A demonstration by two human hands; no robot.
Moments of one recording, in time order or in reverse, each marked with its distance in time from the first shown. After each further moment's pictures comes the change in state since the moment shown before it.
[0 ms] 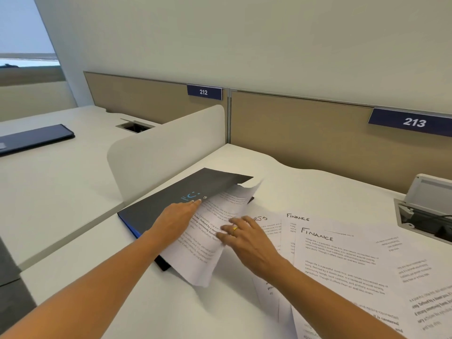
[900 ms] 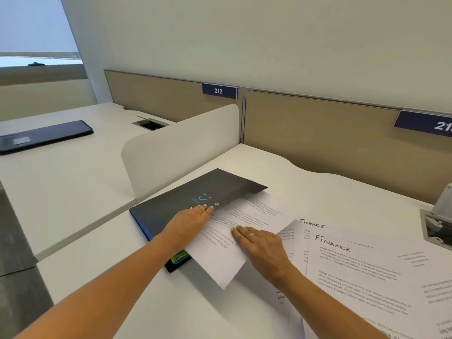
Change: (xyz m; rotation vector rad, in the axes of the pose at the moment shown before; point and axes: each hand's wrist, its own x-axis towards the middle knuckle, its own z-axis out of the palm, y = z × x) left_hand -0.008 0.006 0.002 0.115 -0.118 0.086; right_hand -0.002 0.006 0.025 0.095 0.208 0.013
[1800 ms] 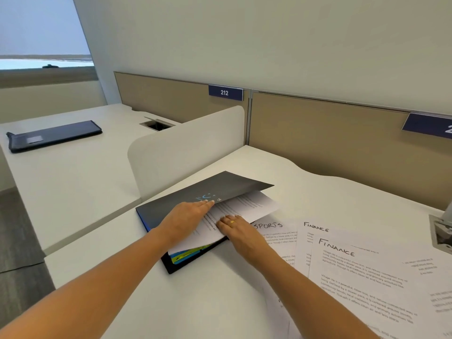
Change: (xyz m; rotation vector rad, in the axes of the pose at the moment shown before) left_hand -0.003 -0.011 -0.014 -0.139 0.122 -0.018; right_hand 0.040 -0.002 0.035 0.143 -0.272 -0.040
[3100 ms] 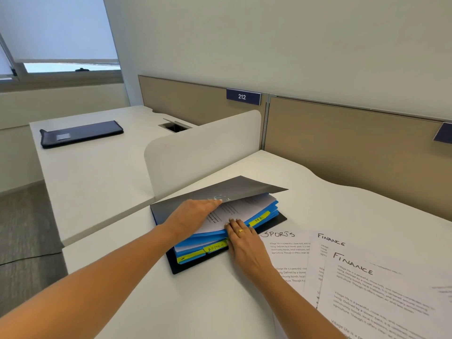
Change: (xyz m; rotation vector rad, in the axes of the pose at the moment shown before) left_hand -0.005 -0.013 0.003 0.011 0.237 0.065; right_hand -0.003 -0.014 0.031 0.003 0.067 0.225
